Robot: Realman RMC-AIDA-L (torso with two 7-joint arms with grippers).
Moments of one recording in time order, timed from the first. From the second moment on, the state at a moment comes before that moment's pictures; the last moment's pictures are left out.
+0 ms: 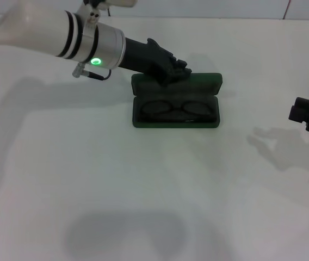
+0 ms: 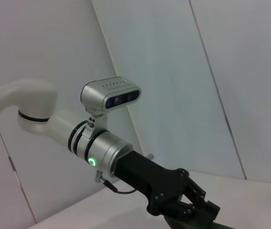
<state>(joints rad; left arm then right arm) -1.01 -1.91 1.69 0.24 1.30 0.96 -1.46 0.32 2.02 -0.89 -0.76 -1.60 -1.60 1.43</state>
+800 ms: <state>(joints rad) -0.95 -1.93 1.69 0.26 1.35 1.02 -1.52 0.32 2.02 -0.89 -0.75 -1.59 -1.59 1.42</state>
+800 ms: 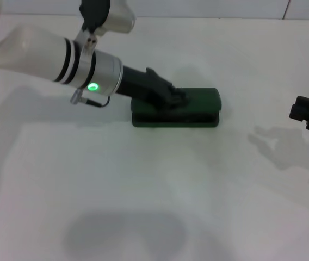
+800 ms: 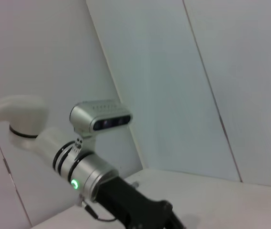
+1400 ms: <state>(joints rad) -0.59 -1.95 1.39 0.75 1.34 1.42 -1.49 0.31 2.02 -0.89 -0.76 -1.58 -1.68 1.35</state>
